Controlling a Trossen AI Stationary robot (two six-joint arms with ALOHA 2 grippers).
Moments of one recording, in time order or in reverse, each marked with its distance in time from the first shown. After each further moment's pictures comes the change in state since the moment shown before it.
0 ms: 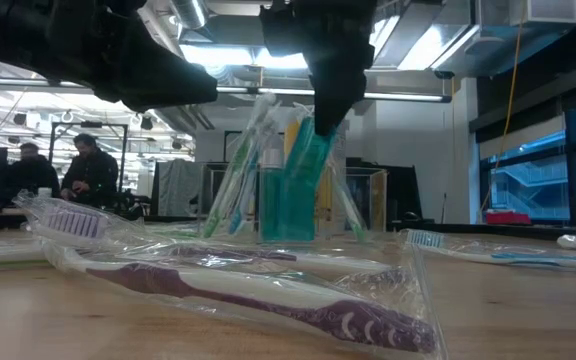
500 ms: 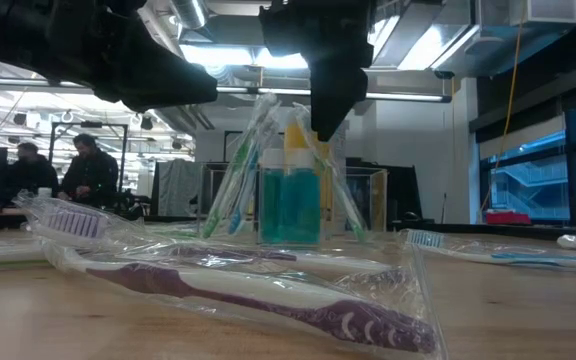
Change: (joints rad) left arm 0.000 0.000 0.000 0.000 0.003 -0.001; right arm 0.000 -0.002 0.000 0.004 0.015 0.042
